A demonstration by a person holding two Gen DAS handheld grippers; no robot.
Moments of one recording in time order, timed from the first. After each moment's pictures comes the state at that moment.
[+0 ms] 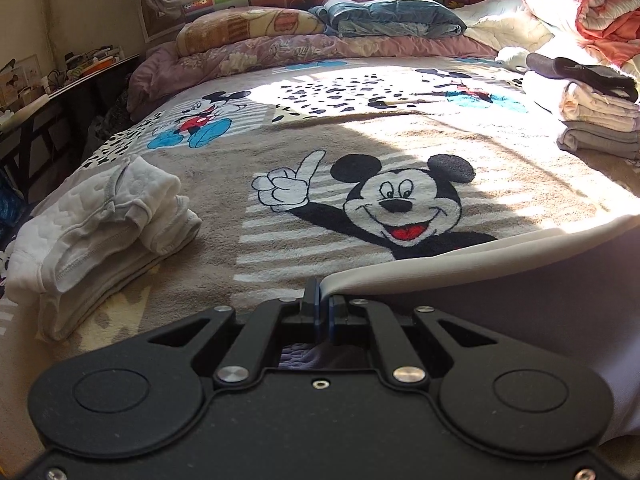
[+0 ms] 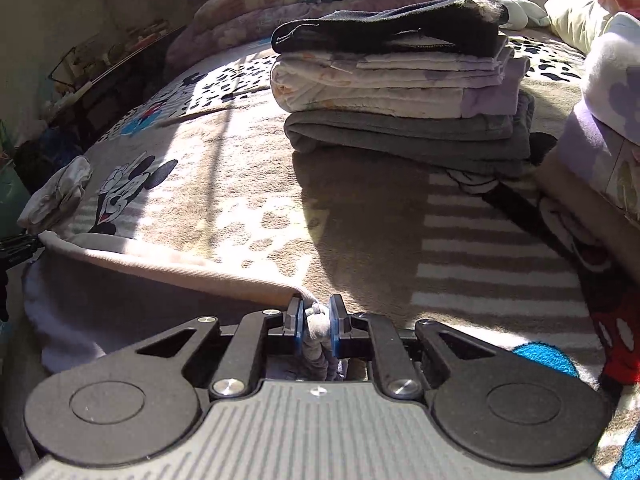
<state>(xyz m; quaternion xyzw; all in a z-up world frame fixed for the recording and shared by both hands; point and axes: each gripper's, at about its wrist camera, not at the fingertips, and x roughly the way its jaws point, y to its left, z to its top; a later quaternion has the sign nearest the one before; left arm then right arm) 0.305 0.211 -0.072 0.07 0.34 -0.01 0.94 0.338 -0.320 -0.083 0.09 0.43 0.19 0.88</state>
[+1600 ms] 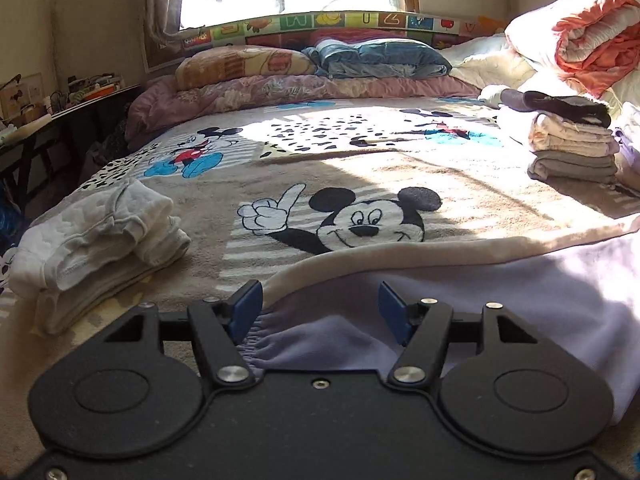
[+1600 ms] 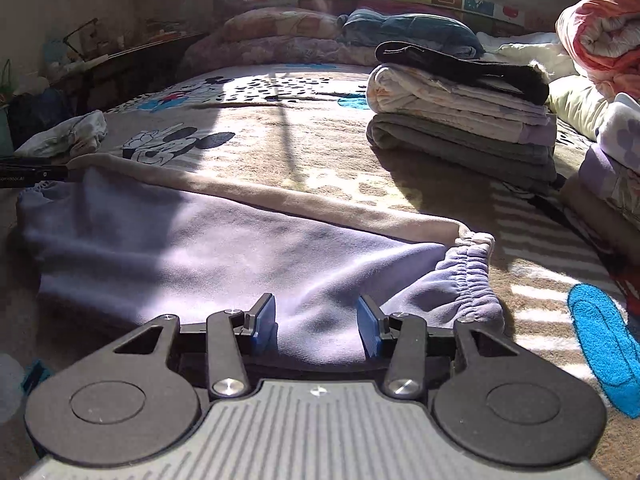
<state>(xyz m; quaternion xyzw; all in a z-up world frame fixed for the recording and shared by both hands) 0.263 0.195 -0.063 0.05 0.26 -0.04 0.96 0.217 -0.197 -0.094 -0.03 0.33 0.15 0.93</state>
